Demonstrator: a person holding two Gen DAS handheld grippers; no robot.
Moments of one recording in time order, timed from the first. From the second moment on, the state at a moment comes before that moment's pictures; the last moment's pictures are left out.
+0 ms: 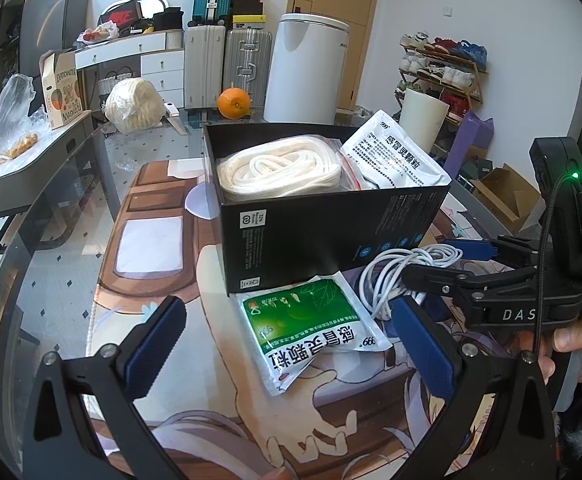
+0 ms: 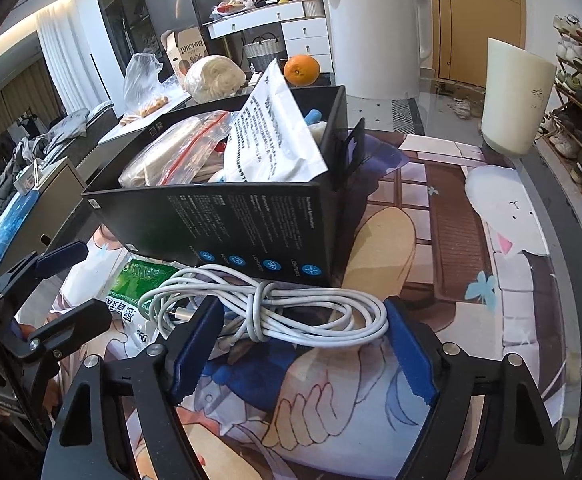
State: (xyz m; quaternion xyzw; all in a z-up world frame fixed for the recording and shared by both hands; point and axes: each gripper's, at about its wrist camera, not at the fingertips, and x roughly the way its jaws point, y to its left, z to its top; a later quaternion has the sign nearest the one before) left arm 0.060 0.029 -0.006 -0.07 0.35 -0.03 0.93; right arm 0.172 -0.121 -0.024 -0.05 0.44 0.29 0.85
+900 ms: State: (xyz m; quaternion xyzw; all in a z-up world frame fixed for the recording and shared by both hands) left arm 0.092 -0.005 -0.024 0.00 0.45 0.00 0.90; right arm 0.165 -0.165 0.015 -0.01 0.39 0.30 0.87
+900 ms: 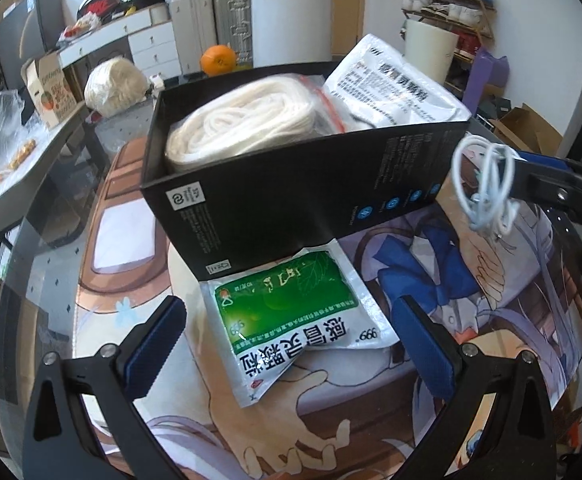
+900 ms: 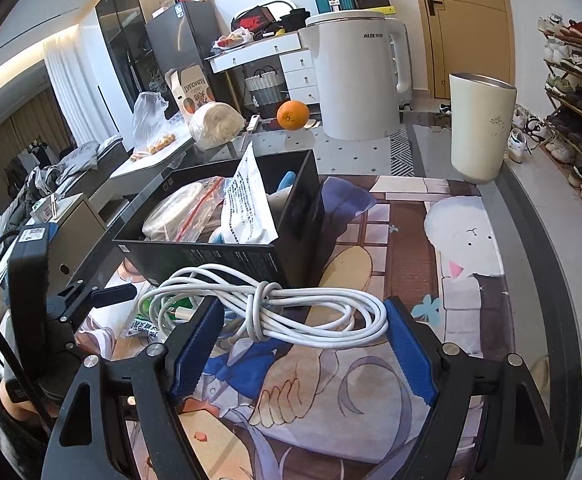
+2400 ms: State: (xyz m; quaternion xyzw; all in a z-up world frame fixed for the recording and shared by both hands) left arm 0.037 0.018 0.009 -0.03 0.35 -0.03 0.94; right arm 0.150 -0.157 0.037 -0.03 0.36 0.31 0.88
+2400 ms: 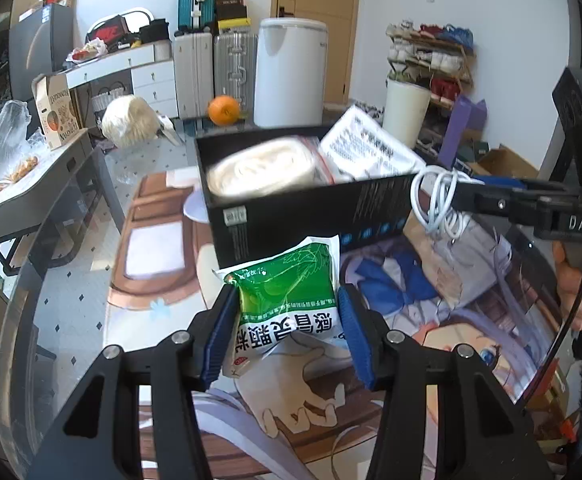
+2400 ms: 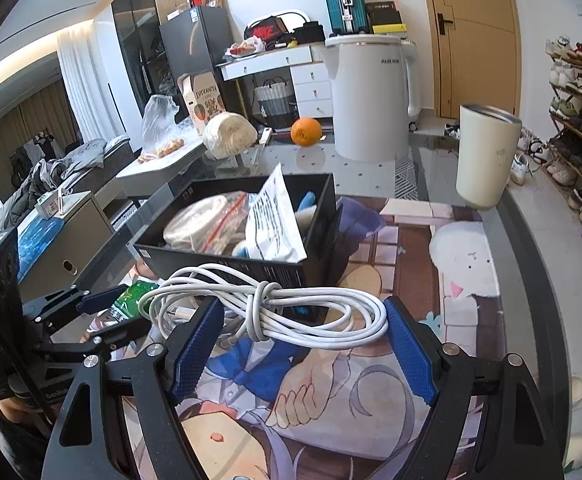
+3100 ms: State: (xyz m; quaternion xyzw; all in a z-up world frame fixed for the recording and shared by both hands) left arm 0.086 0.035 0.055 -0.05 0.29 -0.03 0.96; right arm 0.167 -0.140 0.066 -0.05 0.34 0.27 0.90
